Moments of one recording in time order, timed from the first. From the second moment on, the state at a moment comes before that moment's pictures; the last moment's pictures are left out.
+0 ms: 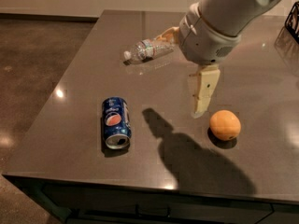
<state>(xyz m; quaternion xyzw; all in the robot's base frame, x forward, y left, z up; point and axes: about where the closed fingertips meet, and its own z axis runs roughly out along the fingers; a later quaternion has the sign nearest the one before) 0.475 -0.061 0.960 -0.83 0.52 0.01 0.22</state>
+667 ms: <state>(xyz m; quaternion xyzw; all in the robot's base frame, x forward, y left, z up) 0.465 -0.015 0.934 -0.91 0.38 0.01 0.19</state>
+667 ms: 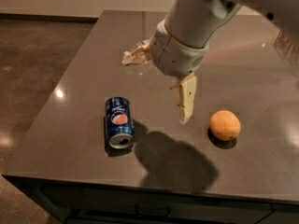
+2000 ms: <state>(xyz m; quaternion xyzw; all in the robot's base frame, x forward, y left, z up) 0.441 0.043 0.890 -0.98 0.14 -0.04 0.12</state>
